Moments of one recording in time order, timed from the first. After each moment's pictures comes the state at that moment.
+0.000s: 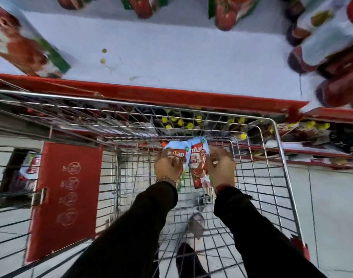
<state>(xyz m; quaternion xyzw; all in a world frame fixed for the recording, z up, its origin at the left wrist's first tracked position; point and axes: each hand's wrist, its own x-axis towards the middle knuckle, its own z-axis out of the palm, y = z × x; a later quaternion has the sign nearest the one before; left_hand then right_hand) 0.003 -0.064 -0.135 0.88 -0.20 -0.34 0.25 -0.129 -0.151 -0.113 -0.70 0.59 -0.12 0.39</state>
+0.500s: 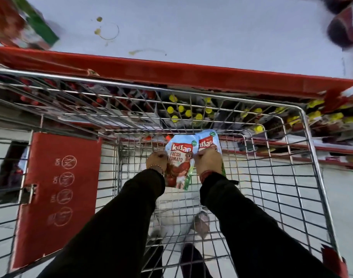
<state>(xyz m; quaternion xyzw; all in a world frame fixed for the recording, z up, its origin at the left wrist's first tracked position) 0.053 -0.052 -0.202 0.87 -0.05 -0.44 0.21 -0.073 -0.137 -0.164 -0.68 0.62 0.03 0.39</state>
